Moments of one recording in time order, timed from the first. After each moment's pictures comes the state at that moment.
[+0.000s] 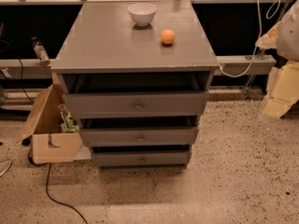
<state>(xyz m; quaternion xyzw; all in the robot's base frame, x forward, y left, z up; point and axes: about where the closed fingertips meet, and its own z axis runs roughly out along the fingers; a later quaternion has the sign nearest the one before) 0.438 -0.216 0.979 -0.60 0.78 -0.04 0.16</state>
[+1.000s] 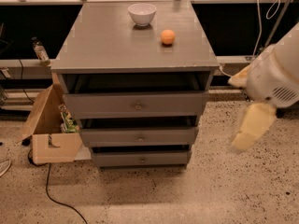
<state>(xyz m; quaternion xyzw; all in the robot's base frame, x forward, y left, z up) 0.421 -0.177 0.908 -0.60 0.78 0.05 0.17</state>
